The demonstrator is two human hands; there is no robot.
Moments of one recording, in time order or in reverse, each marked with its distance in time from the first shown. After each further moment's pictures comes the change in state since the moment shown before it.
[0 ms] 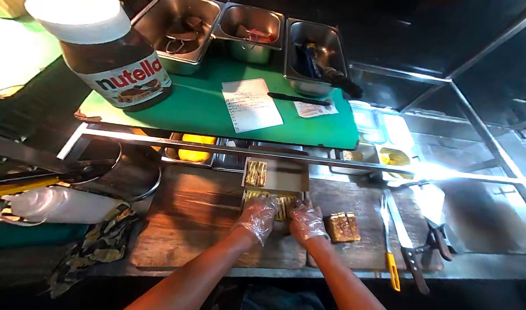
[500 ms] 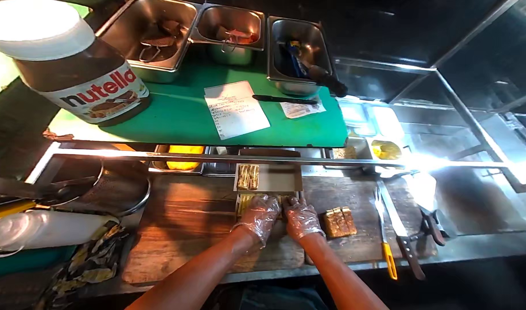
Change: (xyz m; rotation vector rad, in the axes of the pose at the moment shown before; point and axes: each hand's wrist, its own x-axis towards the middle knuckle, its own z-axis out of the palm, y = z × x) left_hand 0.019 0.012 0.000 0.079 -0.074 0.087; right_hand 0.008 0.003 0.001 -0.001 -0.015 0.029
